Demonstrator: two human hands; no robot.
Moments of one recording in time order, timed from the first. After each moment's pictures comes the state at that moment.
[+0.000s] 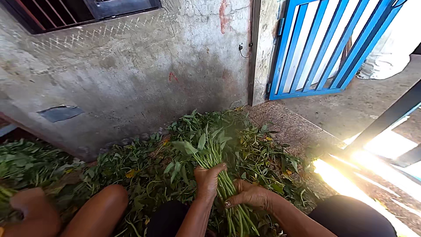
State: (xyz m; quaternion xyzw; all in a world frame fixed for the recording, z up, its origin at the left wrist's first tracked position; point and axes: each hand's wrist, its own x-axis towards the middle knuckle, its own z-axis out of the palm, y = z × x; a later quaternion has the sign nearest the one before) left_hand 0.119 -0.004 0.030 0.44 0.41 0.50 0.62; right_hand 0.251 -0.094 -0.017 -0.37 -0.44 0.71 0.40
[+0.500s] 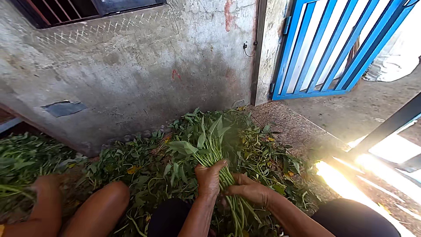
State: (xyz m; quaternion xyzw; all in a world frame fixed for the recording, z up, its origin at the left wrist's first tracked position) left_hand 0.122 -0.003 0.034 0.40 0.39 0.53 0.64; right_hand 0.251 -0.084 -0.004 -0.39 -0.46 0.68 0.43
